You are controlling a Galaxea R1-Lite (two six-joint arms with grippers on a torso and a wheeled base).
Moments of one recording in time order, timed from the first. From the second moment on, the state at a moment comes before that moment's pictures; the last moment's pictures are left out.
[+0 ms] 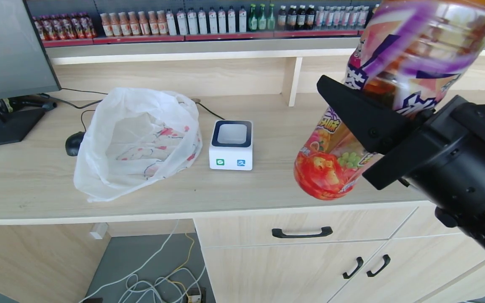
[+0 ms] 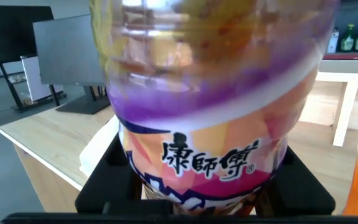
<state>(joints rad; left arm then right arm) 0.00 0.00 0.00 0.00 0.00 0.01 0.95 1.44 -0.67 -1.27 -0.24 -0.15</state>
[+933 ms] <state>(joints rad) 0.00 0.00 0.00 0.00 0.00 0.01 0.94 1.36 -0.59 -1.27 -0.24 -0.15</state>
